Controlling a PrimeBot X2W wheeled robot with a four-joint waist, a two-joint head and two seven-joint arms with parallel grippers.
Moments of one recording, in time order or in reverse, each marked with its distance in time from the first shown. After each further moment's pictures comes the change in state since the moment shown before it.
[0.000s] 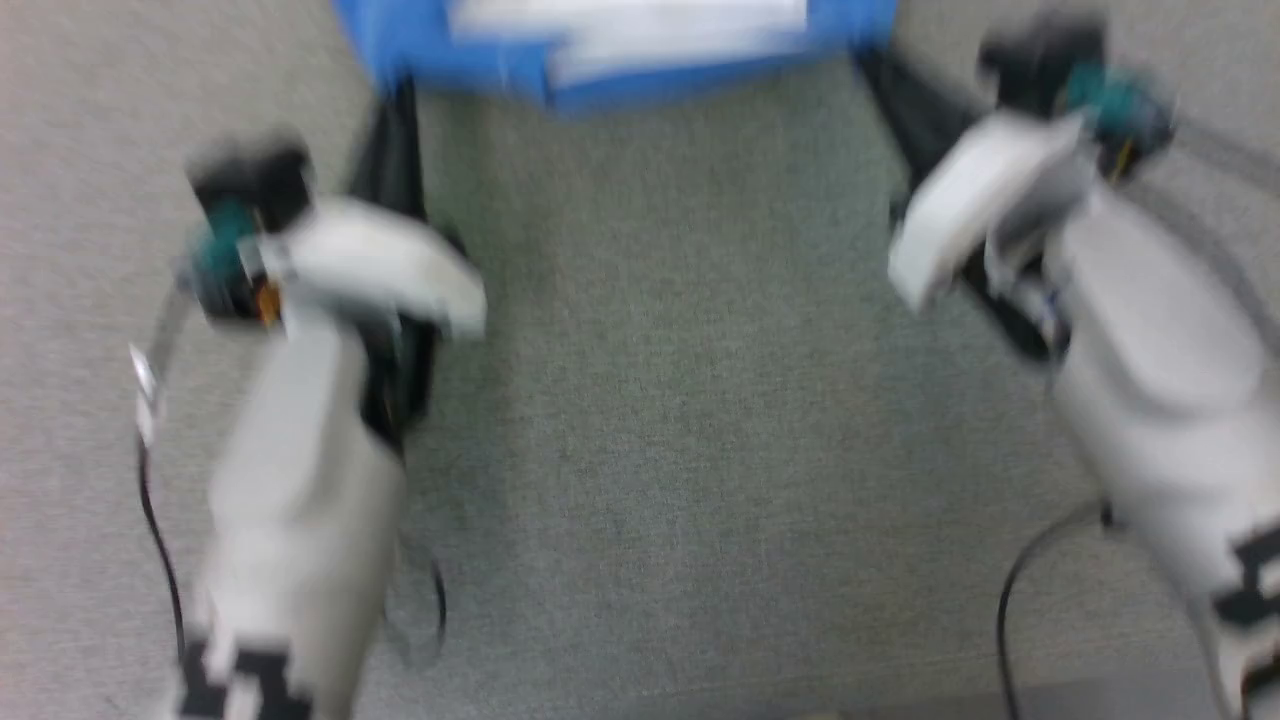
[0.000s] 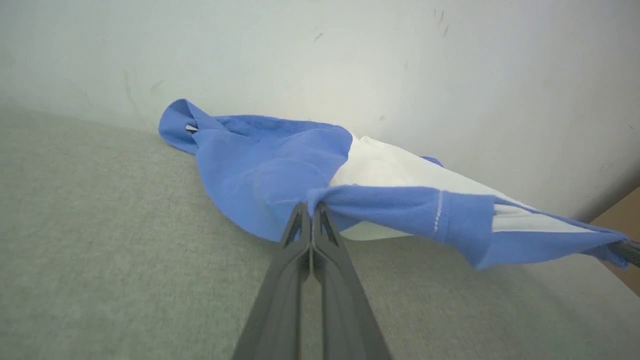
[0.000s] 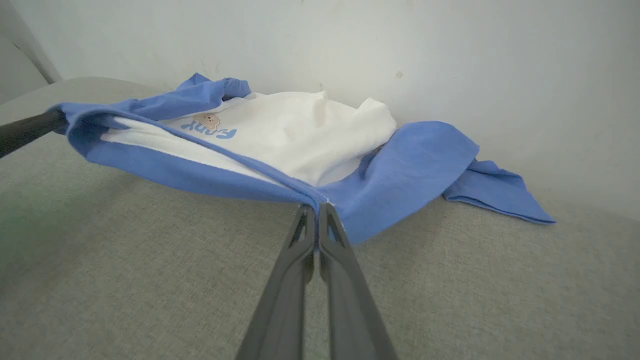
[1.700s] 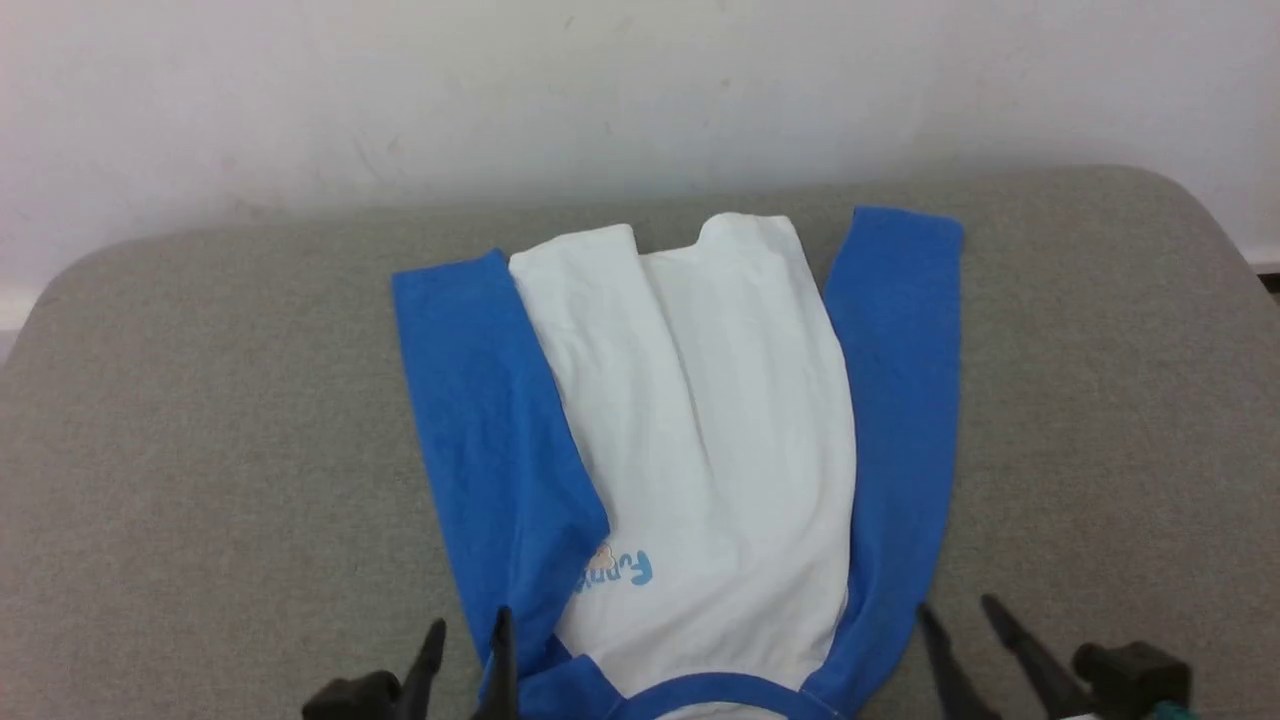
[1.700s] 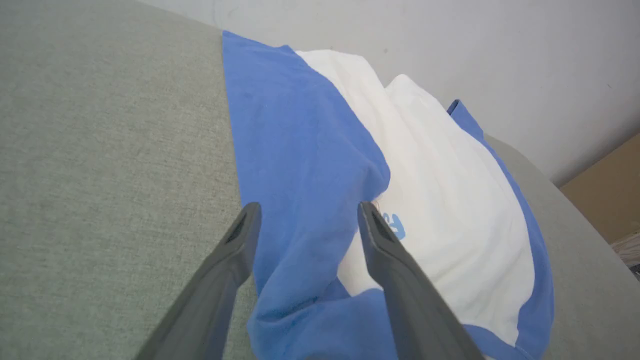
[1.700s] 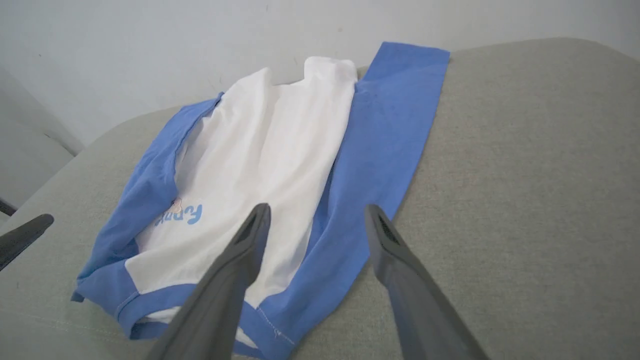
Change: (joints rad) left arm 0.927 -0.052 -0.064 -0.375 -0.004 0.087 0.009; right arm 1.254 0.160 -0.473 -0.739 -0.222 -0.009 0.130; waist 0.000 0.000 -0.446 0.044
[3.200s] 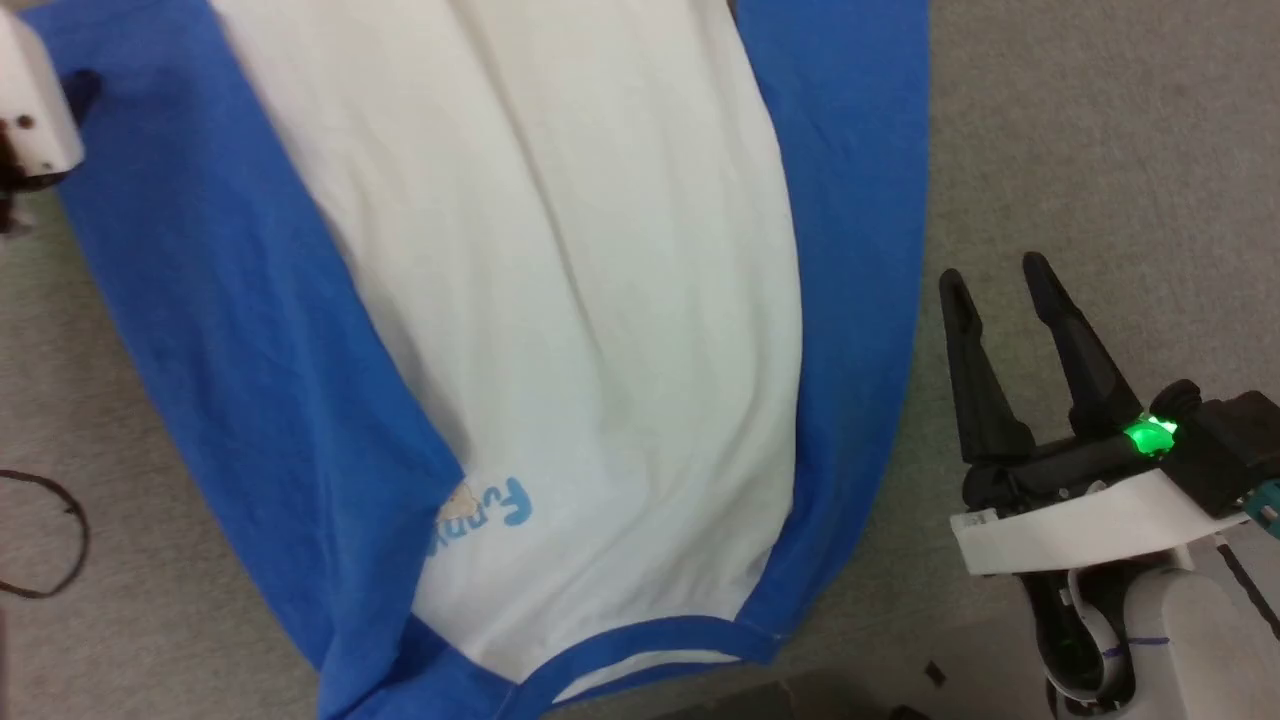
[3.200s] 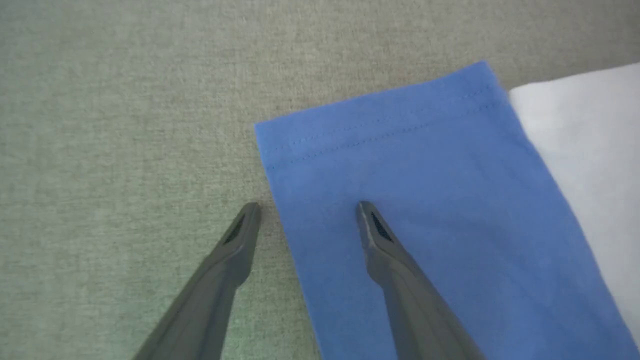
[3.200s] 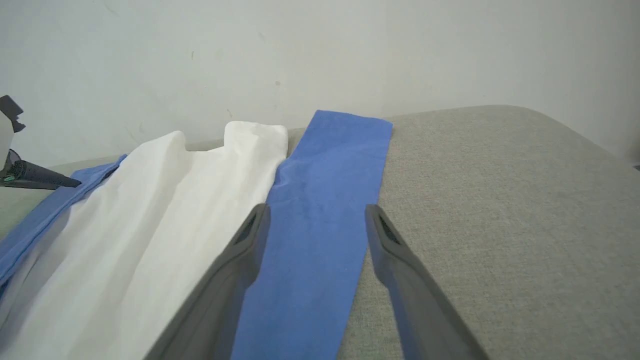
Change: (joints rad) left arm -1.277 0.452 0.076 0.600 0.030 -0.143 0.945; right arm -0.405 0.022 -0.023 -0.147 -0.003 0.000 -0.092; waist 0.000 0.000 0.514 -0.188
